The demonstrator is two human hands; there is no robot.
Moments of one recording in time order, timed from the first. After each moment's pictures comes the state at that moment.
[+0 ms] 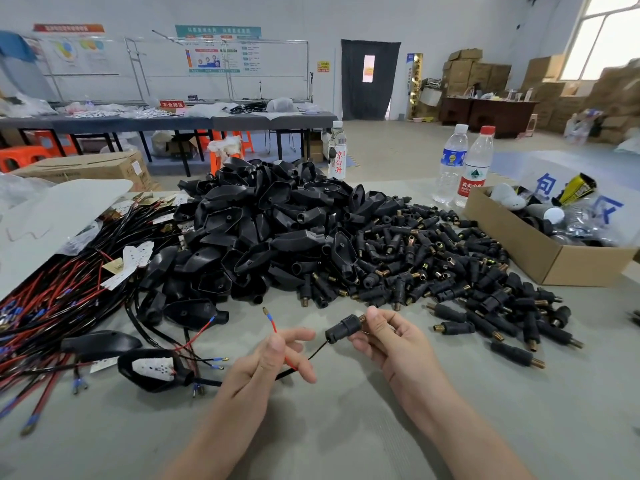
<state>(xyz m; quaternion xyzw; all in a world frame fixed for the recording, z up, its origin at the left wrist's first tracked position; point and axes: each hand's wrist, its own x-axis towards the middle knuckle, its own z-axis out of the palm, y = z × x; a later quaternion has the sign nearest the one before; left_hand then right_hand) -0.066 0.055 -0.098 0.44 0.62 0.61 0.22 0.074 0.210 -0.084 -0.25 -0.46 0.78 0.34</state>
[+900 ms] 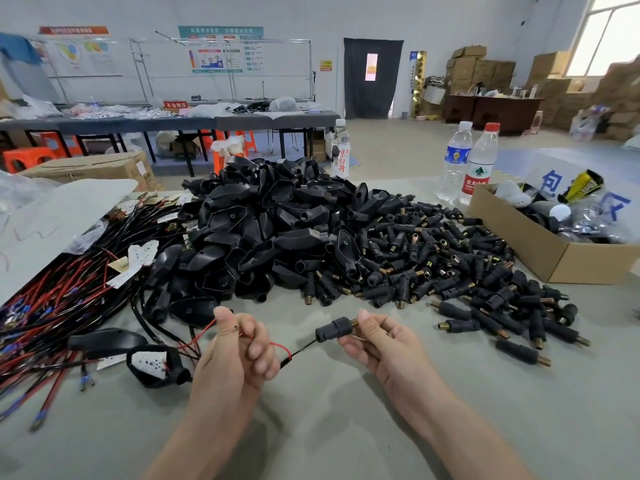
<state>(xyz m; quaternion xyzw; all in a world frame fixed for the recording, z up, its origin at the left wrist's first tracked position) -0.072 0.059 -0.078 0.20 0.45 0.81 0.32 0.070 0.201 -0.086 -0.23 -0.42 0.82 0.30</state>
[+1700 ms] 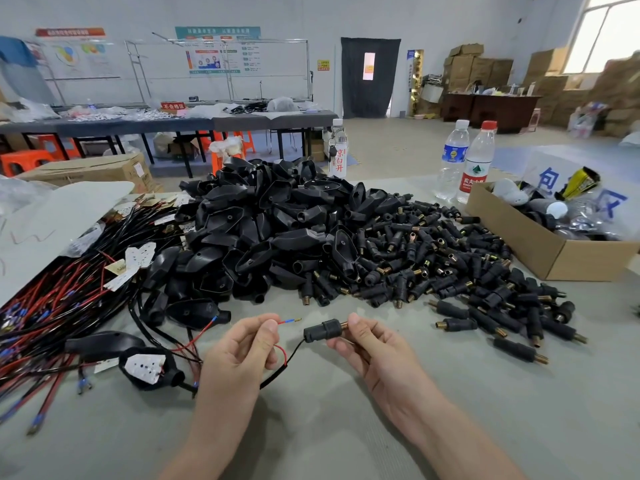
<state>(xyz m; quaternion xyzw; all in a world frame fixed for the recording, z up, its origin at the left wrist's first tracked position) -0.061 0.056 -0.086 0.28 0.60 0.73 0.15 0.064 0.191 -0.088 -0.21 -0.35 0.86 0.30</state>
